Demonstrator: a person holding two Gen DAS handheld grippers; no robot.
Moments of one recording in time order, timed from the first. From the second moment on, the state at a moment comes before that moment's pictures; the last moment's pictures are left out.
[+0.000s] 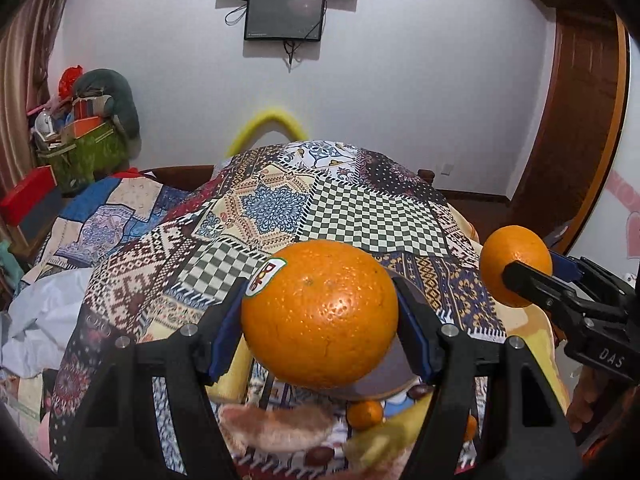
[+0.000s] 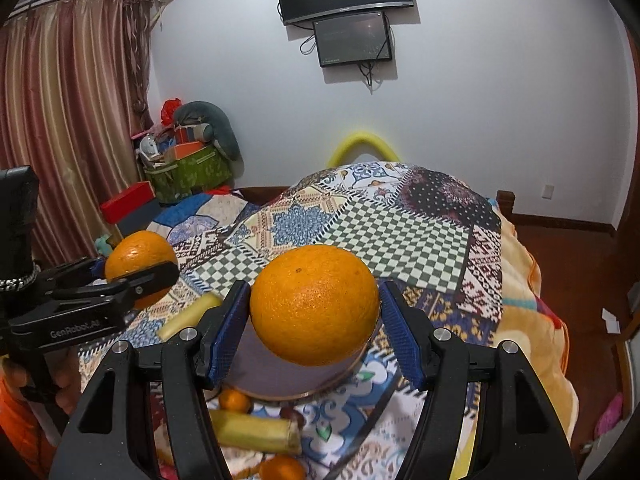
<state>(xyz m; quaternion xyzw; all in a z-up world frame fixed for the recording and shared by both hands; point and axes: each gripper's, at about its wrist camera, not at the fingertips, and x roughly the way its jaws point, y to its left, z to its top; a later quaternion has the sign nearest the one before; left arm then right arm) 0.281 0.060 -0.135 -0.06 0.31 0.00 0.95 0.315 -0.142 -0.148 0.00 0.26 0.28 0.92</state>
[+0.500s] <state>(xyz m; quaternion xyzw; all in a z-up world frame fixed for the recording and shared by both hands) 0.353 0.072 -0.167 -0.06 0.35 0.01 0.93 0.378 -0.116 -0.180 -0.01 0.31 0.28 0.91</state>
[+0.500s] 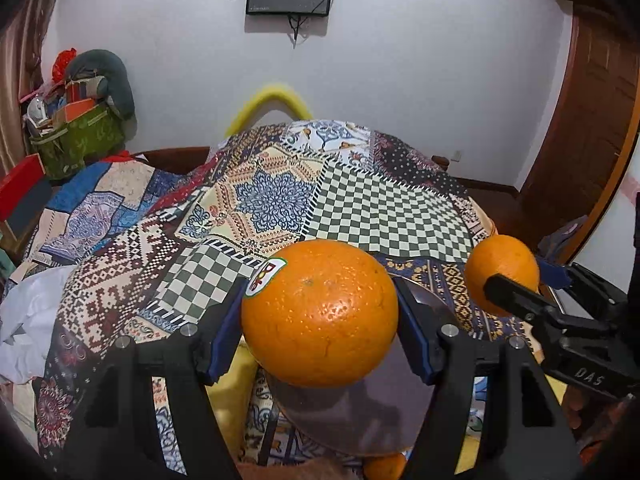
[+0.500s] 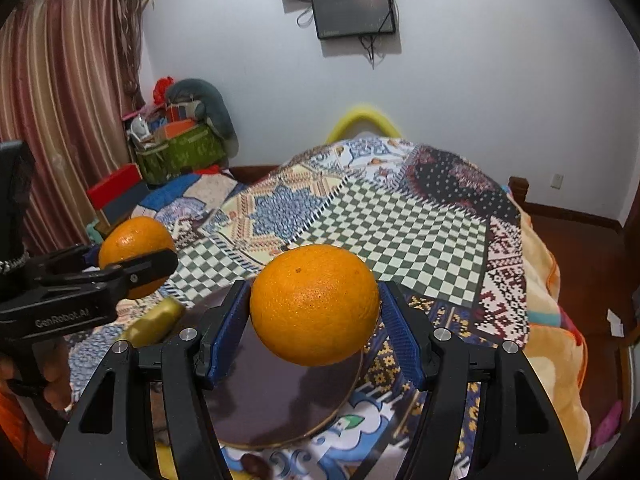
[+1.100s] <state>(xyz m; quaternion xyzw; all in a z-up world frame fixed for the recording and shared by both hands) 0.408 0.068 -0.230 -0.06 0.46 -0.02 0.88 0.423 -0.097 -0.229 -0.04 0.39 0.29 0.87</state>
